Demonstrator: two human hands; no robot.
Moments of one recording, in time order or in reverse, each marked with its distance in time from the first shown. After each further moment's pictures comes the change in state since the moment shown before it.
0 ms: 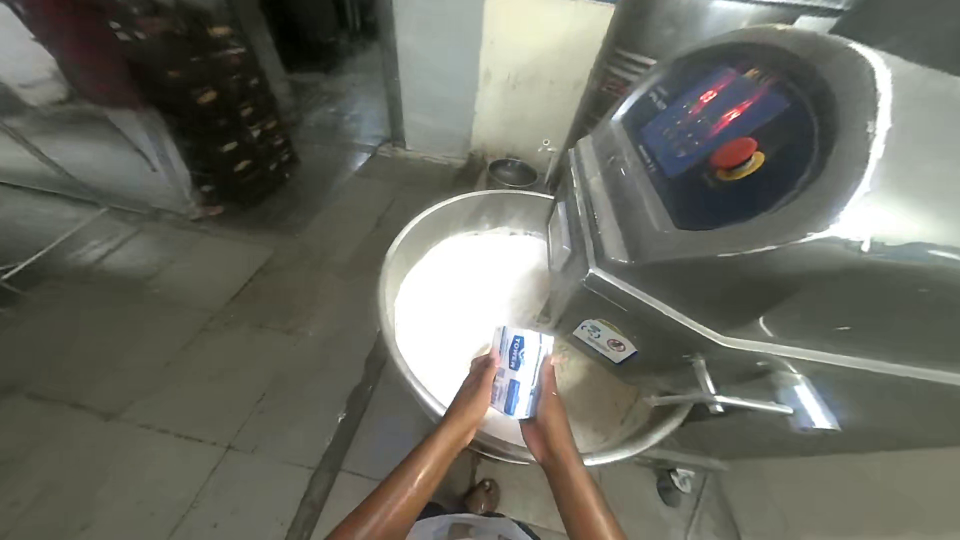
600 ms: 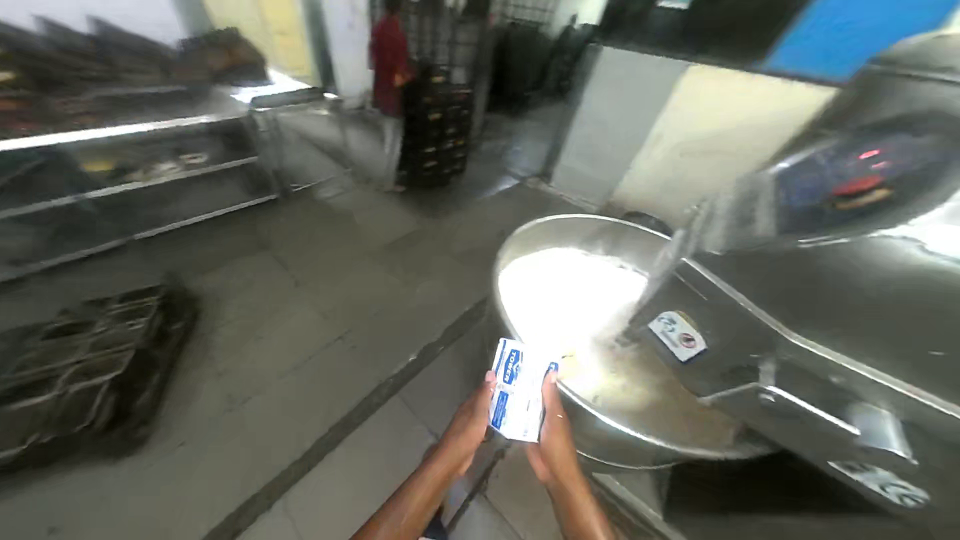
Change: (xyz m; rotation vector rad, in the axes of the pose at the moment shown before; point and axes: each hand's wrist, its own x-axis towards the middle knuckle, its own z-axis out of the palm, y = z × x) left_hand -0.264 -0.086 0.042 -0.192 0.444 0.088; right_hand -0.197 0.041 -0.037 -0.114 -0.517 0.091
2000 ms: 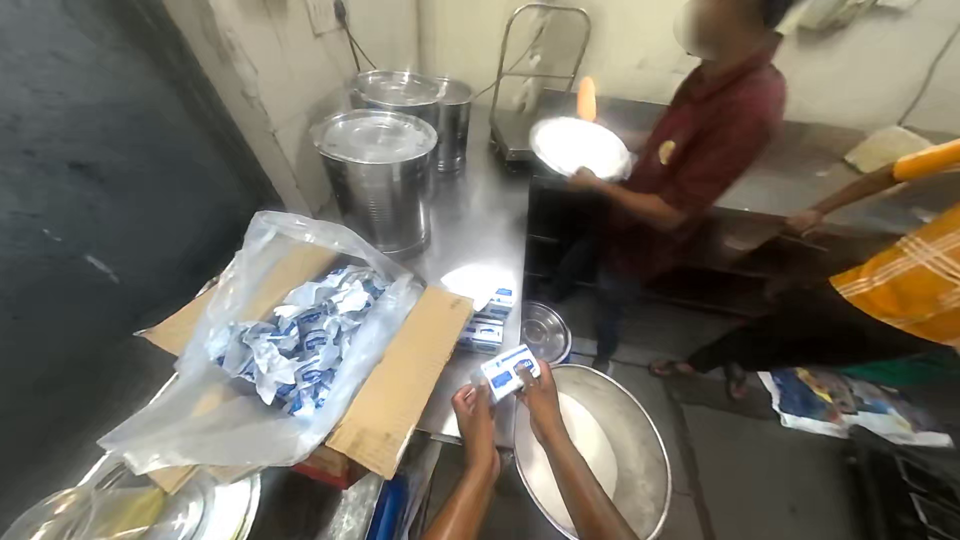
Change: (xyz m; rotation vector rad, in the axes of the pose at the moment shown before) left_hand -1.019 -0.428 0.040 1.133 -2.731 -0.642; right_hand -1.073 0.396 0.086 -0.777 -2.406 0.492
